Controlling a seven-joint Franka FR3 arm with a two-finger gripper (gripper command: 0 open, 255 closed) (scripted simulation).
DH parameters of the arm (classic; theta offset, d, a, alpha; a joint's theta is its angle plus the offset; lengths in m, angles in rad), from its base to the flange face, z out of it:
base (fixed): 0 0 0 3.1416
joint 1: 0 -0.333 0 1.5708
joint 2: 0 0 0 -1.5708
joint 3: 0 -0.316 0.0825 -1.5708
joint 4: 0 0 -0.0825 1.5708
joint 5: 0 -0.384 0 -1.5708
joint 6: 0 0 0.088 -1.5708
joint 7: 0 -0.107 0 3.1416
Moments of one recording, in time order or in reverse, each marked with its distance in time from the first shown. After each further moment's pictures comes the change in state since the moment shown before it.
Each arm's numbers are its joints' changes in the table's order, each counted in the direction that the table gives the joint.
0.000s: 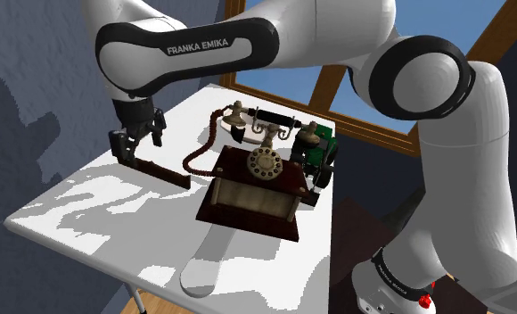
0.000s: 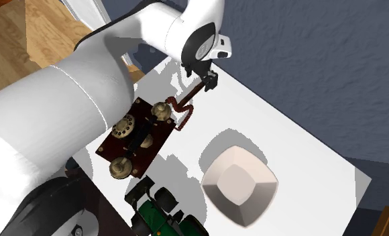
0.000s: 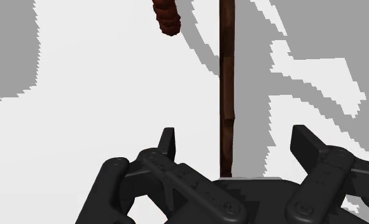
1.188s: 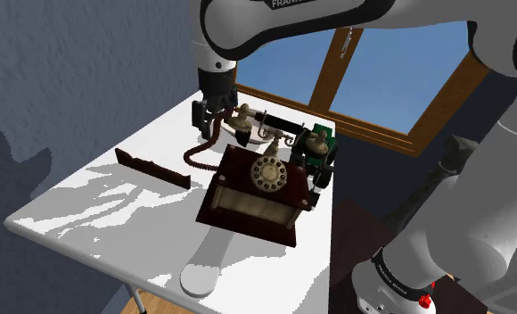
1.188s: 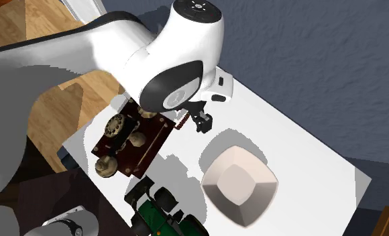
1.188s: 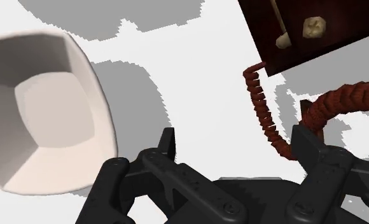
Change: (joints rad) arm 0.186 -0.513 0.050 -0.541 -0.124 0.024 0.027
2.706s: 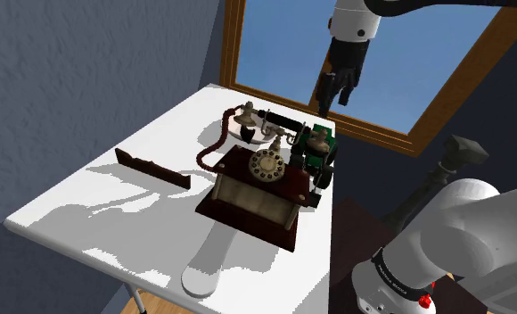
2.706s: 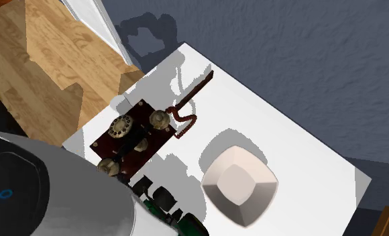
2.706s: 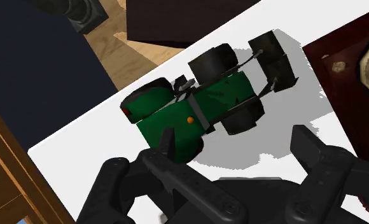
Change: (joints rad) arm 0.158 -0.698 0.197 -0.430 0.001 -0.291 0.080
